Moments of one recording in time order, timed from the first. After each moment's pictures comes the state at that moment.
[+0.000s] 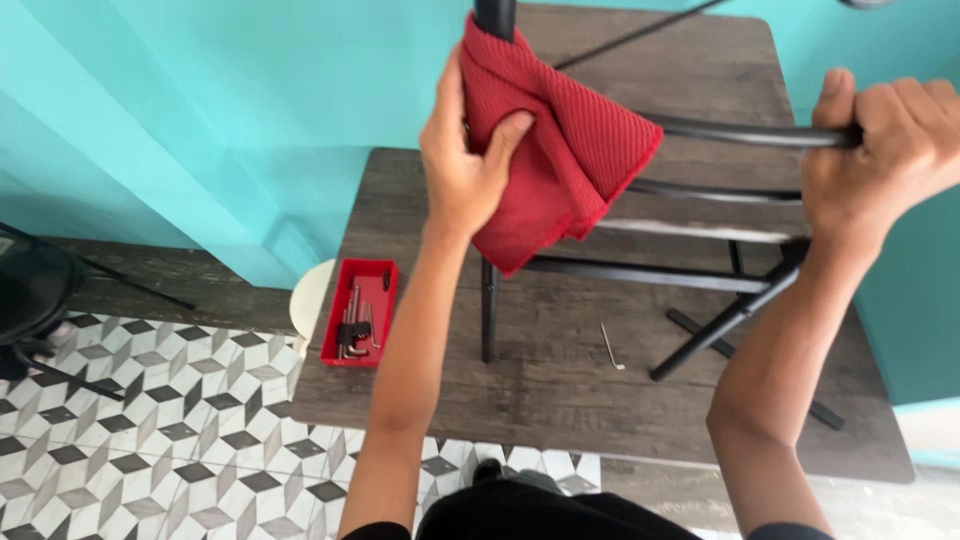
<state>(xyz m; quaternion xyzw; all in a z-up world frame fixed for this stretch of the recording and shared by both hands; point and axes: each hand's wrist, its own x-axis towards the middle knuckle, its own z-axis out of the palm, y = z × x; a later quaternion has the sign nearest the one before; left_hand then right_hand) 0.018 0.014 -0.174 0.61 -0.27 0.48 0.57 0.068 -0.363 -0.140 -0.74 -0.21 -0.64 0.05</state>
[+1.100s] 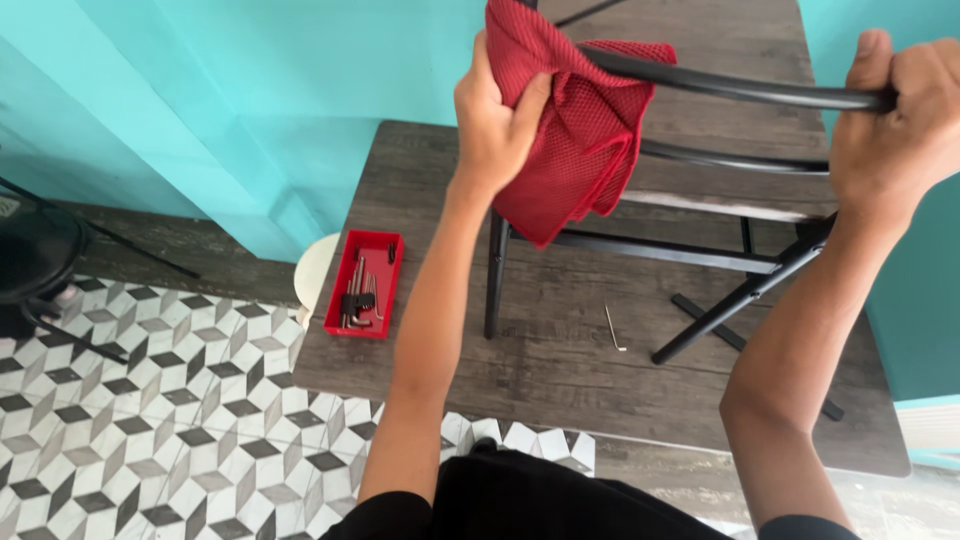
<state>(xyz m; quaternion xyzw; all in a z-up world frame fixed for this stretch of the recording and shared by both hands) 0.044 0.007 -0.193 0.63 -0.25 0.51 0.53 0.074 -0.374 -0.153 -0.77 -0.21 -0.60 0.08</state>
